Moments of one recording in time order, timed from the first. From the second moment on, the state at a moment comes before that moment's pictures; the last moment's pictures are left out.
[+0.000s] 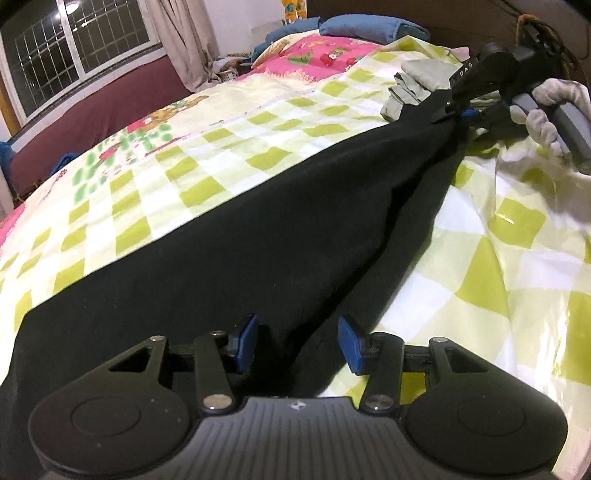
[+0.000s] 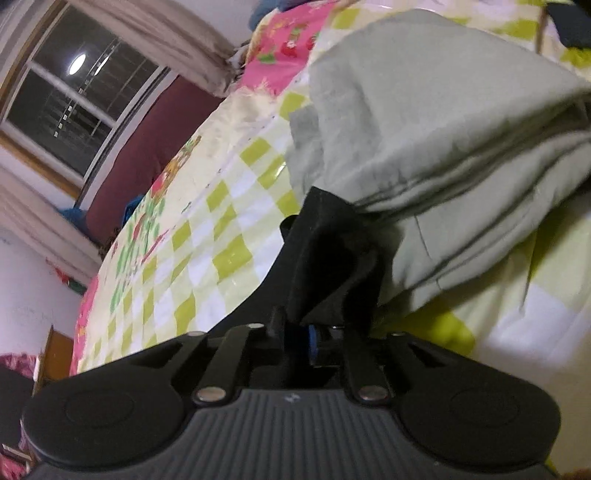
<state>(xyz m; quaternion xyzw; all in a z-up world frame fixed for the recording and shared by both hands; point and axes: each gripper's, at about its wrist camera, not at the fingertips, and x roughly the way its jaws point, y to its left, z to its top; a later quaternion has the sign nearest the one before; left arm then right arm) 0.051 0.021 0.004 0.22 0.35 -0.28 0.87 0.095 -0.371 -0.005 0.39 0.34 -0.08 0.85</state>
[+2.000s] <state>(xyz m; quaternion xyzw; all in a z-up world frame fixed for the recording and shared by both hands) 0.080 0.021 0.040 0.19 0.32 -0.23 0.90 0.069 -0.351 -0.016 0.44 0.36 -0.03 0.82</state>
